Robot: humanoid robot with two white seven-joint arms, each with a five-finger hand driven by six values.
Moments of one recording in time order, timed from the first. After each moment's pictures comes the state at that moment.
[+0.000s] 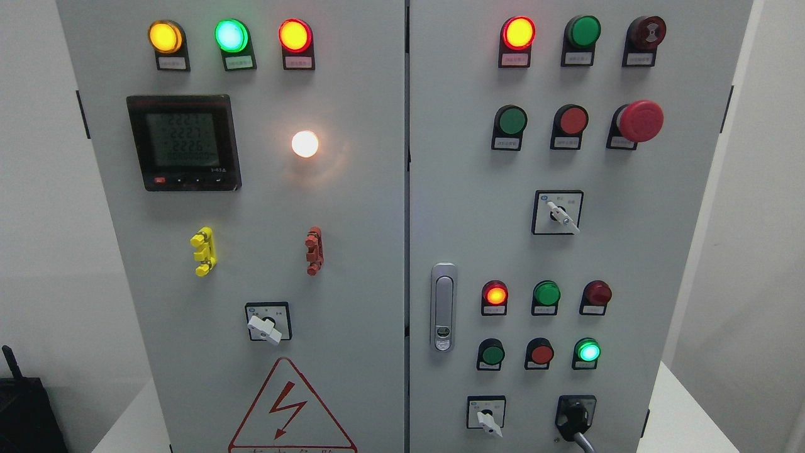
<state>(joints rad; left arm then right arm) -0.05 -0.08 0.07 0.11 -0.08 -0.10 -0.12 0.07 0.04 0.00 -1.74 -0.07 -0.21 0.11</state>
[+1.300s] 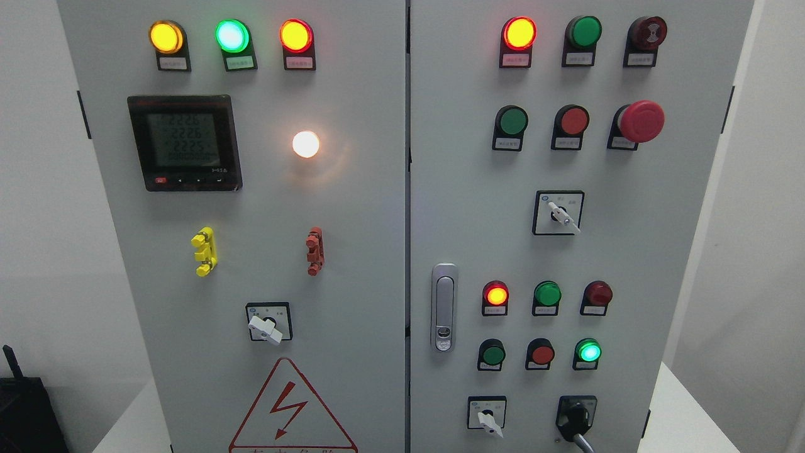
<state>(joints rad) -0.05 -0.08 0.07 0.11 -0.08 -0.10 -0.12 0.07 0.04 -0.01 -1.74 -0.07 -0.21 0.12</state>
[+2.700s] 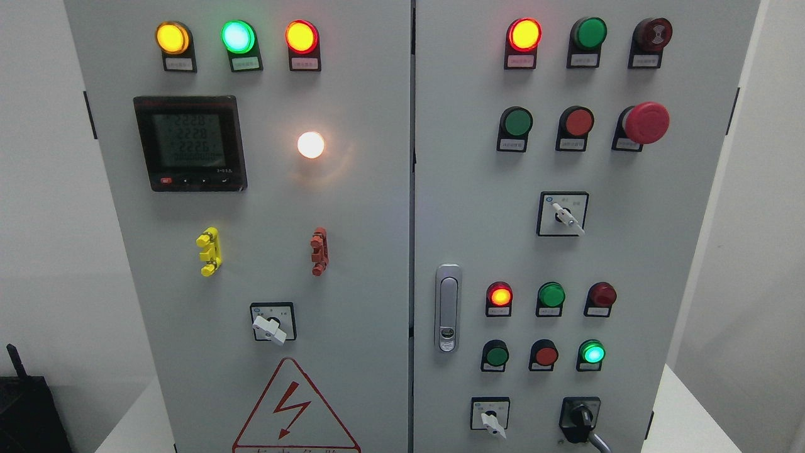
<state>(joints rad) -0.05 -0.08 0.07 0.11 -0.08 -0.10 -0.12 0.07 0.00 -0.04 -1.73 -0.07 -0.21 0.12</state>
